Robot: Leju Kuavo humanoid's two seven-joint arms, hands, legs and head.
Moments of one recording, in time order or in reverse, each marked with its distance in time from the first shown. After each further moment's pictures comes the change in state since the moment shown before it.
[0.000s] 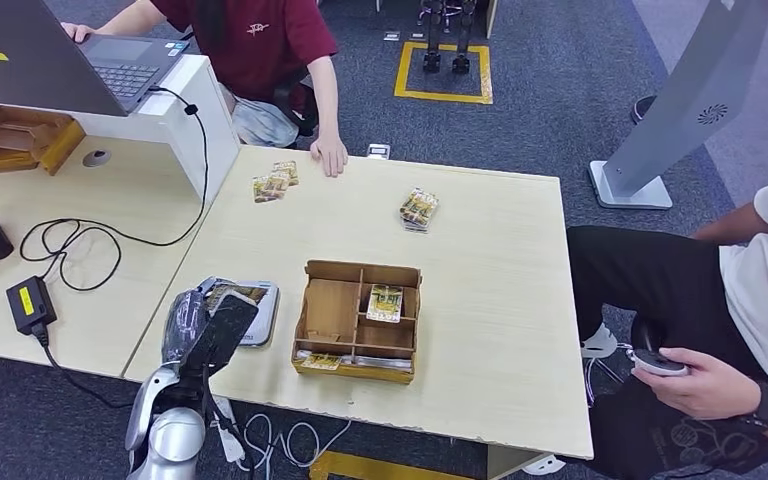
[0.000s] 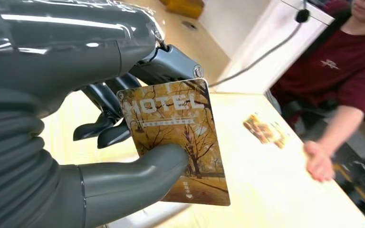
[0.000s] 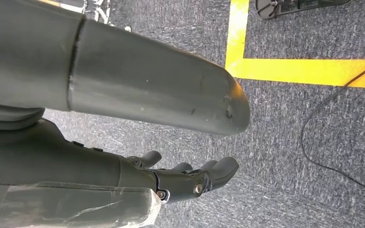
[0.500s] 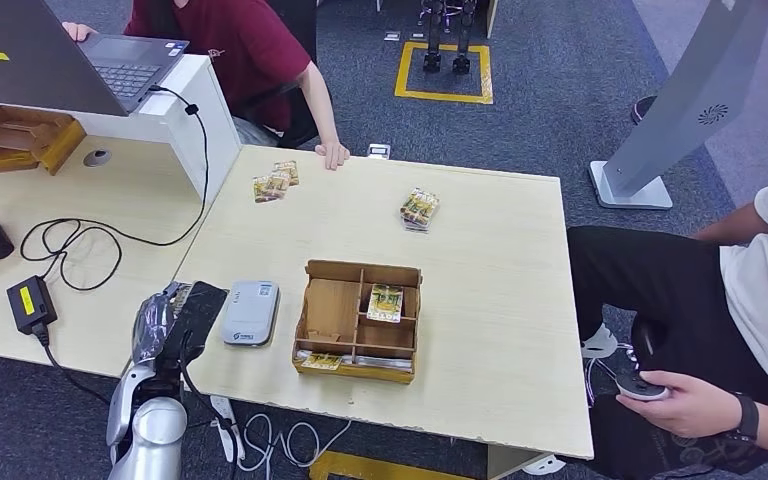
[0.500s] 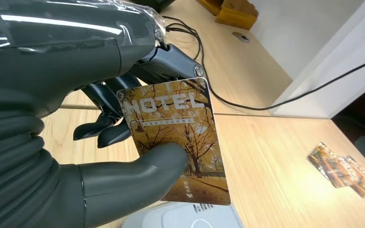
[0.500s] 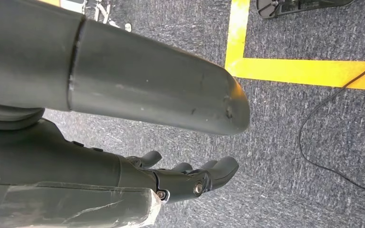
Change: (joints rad) left arm -0.067 -0.005 0.171 0.088 -0.049 0.013 0.041; right arm -0.003 0.000 0.004 0.000 0.013 0.005 -0.002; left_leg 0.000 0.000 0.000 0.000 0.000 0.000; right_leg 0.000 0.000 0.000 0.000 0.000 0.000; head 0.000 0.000
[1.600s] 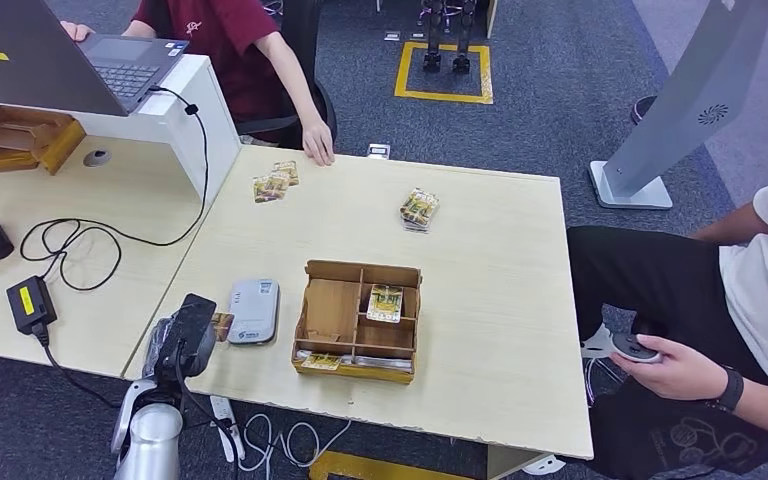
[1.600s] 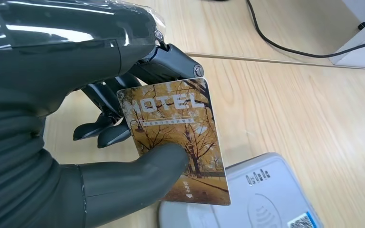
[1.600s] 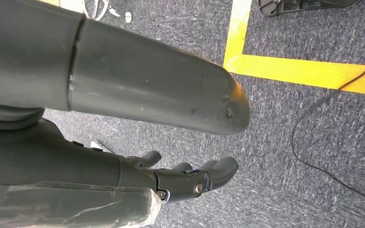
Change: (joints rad) left arm -0.053 -0.024 0.156 0.184 0.092 -0.102 -0.044; right arm -0.003 0.000 0.032 0.000 0.031 0.005 -0.006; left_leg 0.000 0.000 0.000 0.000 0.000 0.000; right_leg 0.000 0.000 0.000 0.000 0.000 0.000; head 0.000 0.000
